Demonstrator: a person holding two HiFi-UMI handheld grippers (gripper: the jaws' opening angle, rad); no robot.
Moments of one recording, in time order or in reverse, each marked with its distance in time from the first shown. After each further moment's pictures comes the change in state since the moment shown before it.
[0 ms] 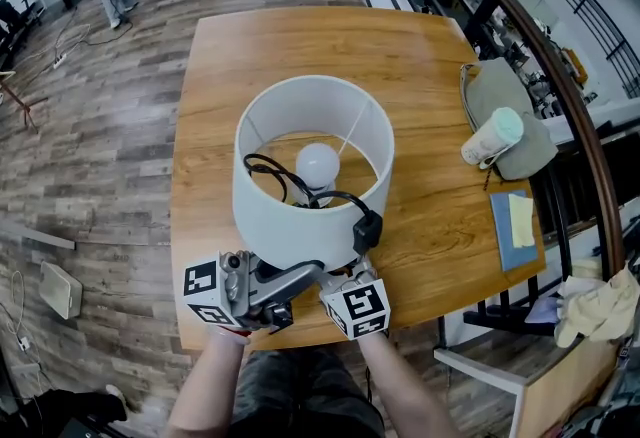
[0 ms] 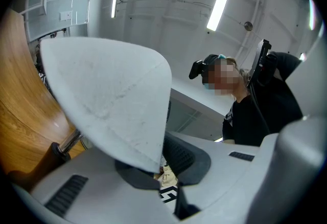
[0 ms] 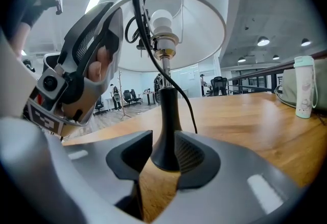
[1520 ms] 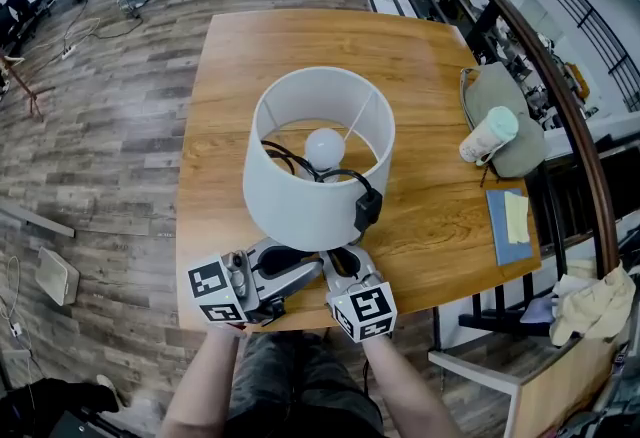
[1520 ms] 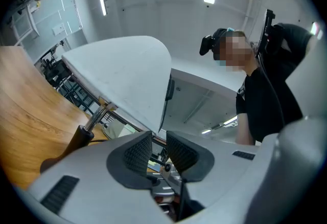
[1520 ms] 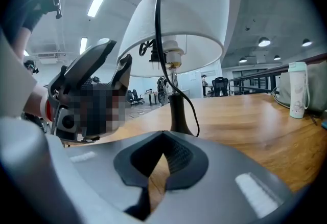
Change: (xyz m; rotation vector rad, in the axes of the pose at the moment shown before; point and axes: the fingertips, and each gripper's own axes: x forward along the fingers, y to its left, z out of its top) left arm -0.030 -0.001 -0.045 0.126 0.176 0.194; right arm -0.036 0.020 0.000 -0.006 -0.004 0.012
